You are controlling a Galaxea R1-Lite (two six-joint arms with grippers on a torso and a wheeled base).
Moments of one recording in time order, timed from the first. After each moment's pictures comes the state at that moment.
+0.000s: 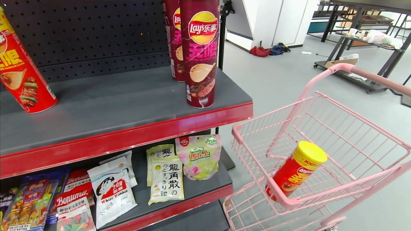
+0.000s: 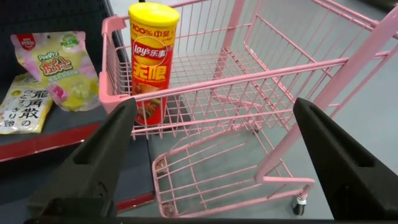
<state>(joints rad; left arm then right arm) 0.00 0.00 0.00 0.00 -0.01 0.01 0.00 0.00 0.00 0.00 0.01 0.00</state>
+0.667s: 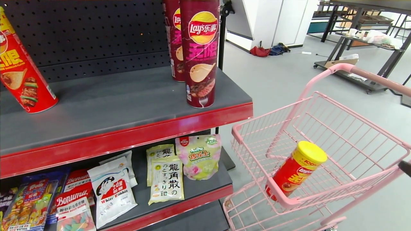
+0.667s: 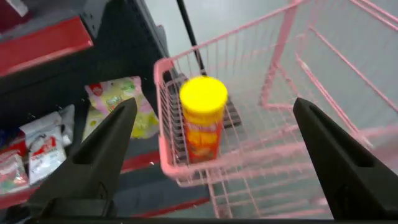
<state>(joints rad) 0.00 0.00 0.00 0.00 -0.01 0.01 0.08 0.69 -0.39 -0.19 0.09 0.19</state>
